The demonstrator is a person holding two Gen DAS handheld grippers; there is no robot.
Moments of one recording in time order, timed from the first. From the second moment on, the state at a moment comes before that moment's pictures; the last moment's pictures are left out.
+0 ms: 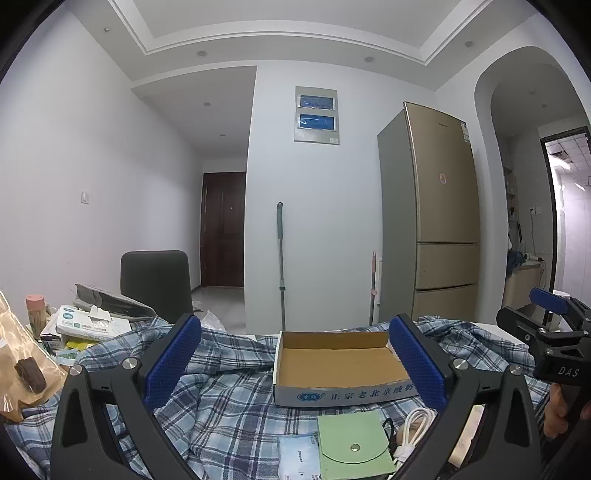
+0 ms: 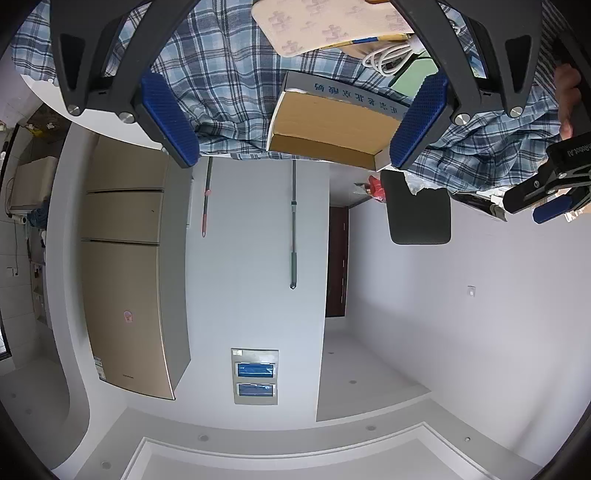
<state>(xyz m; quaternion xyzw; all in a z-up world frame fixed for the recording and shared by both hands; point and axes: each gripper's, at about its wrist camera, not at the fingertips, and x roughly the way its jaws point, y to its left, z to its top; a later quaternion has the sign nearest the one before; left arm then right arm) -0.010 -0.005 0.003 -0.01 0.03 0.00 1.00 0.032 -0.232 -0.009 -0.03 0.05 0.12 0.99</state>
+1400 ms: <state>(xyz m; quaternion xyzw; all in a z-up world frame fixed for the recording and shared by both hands) -0.009 -0.006 0.001 -0.01 0.02 0.00 1.00 0.037 -0.233 -0.012 -0.02 0.05 0.11 0.99</state>
